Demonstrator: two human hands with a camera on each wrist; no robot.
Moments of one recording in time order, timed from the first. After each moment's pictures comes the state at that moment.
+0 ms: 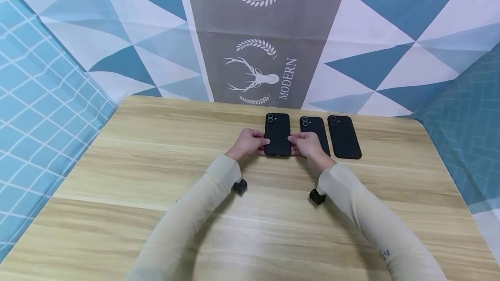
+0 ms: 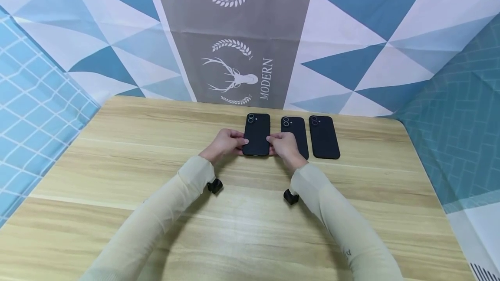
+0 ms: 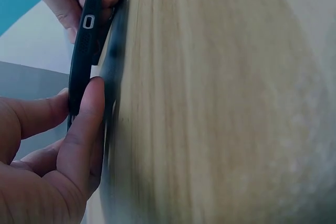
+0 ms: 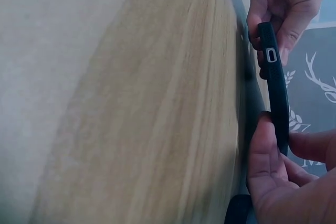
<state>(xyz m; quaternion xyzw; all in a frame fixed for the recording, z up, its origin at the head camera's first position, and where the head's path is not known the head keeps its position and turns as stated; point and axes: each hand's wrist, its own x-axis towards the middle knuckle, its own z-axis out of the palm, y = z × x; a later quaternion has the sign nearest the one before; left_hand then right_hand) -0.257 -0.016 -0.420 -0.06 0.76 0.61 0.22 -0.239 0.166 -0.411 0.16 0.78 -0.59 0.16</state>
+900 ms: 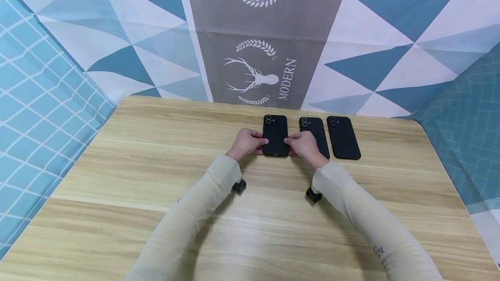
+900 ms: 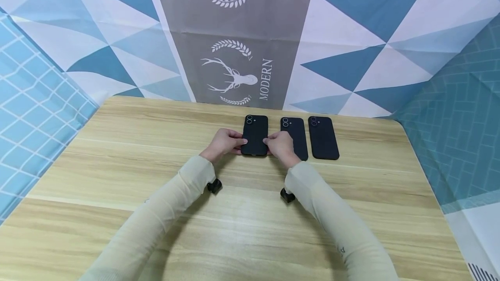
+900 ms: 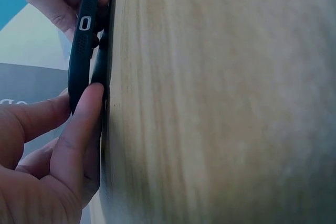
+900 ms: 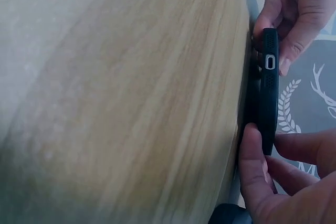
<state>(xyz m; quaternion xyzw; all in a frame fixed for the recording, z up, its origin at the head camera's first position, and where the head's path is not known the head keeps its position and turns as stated) -0.258 -0.018 -0.421 -0.07 0.78 0.60 0.19 -0.240 0.156 -0.406 0.13 0.86 -0.47 0.14</state>
